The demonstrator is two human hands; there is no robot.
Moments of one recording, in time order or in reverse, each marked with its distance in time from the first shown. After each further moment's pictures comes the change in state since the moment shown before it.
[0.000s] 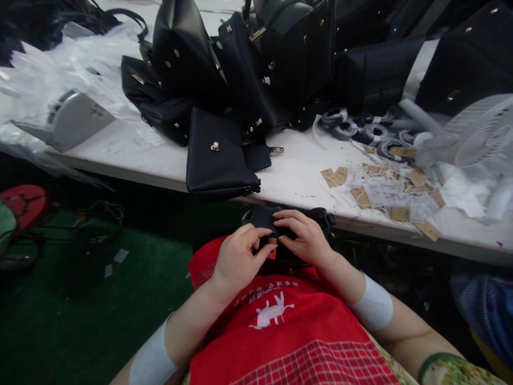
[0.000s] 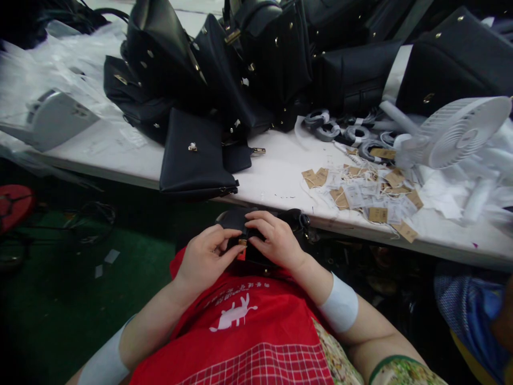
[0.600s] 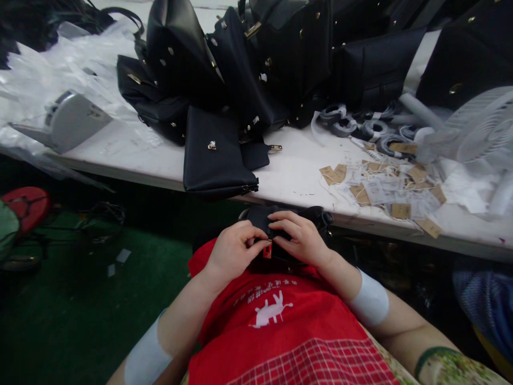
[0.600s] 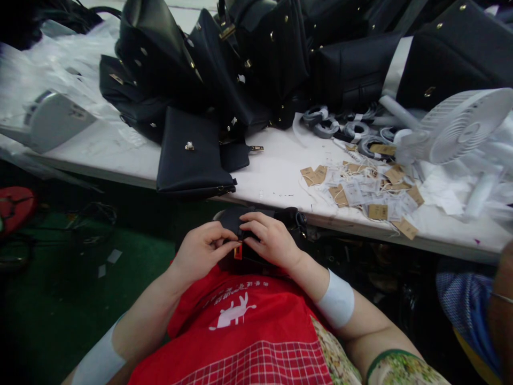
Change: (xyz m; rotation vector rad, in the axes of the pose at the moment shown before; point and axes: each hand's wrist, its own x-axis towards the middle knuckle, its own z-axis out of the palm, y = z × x) left_hand 0.013 -0.011 -0.009 -0.045 -0.156 -0.016; right_hand 0.003 -0.005 0.000 -0.039 -0.040 -0.045
